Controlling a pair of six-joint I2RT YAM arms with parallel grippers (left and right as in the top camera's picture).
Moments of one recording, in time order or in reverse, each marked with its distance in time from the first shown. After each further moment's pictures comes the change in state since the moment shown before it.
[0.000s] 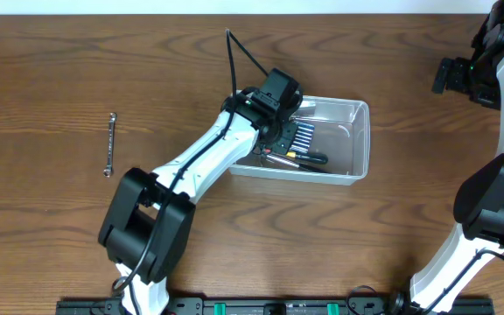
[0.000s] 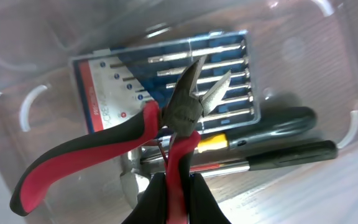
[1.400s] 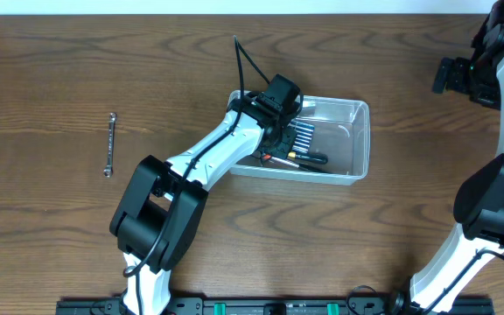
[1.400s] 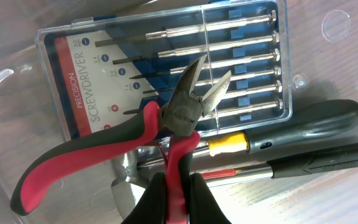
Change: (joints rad) left arm 0.000 0.071 0.000 0.000 0.000 0.000; right arm 0.000 0.000 0.000 0.000 0.000 0.000
